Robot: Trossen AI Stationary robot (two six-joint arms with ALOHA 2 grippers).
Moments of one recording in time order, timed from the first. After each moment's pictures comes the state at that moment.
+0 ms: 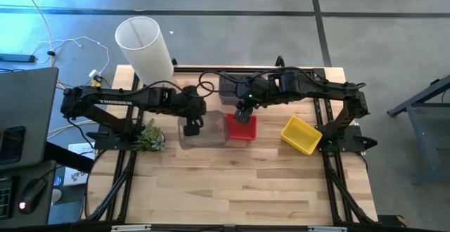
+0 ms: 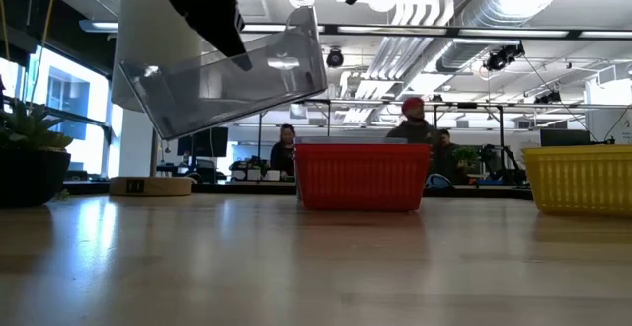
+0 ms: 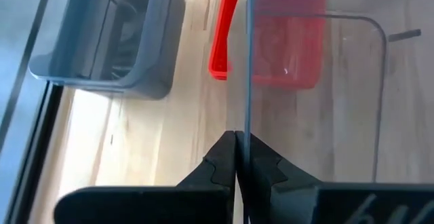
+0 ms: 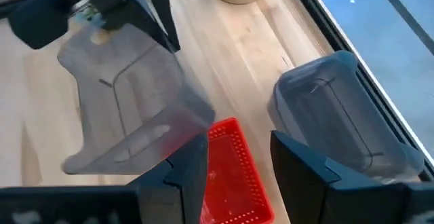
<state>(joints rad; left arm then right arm) 0.18 1.34 1.11 -0.72 -0.19 0.08 -0.01 1.72 1.92 -1.12 0.25 0.31</state>
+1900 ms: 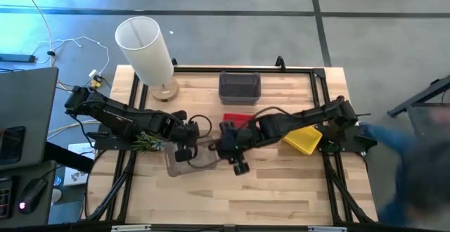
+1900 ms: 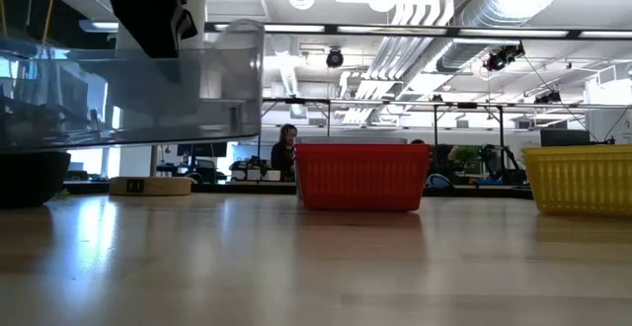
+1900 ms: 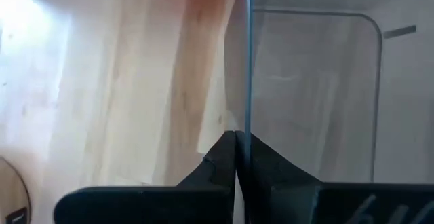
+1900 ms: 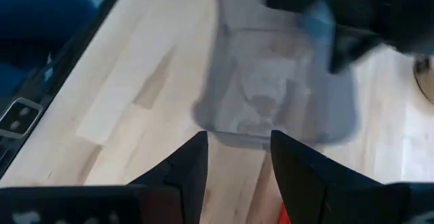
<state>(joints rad) -0.14 1.41 1.11 -0.98 -0.25 -0.40 0.27 1.88 1.85 -0.84 0.04 -0.14</state>
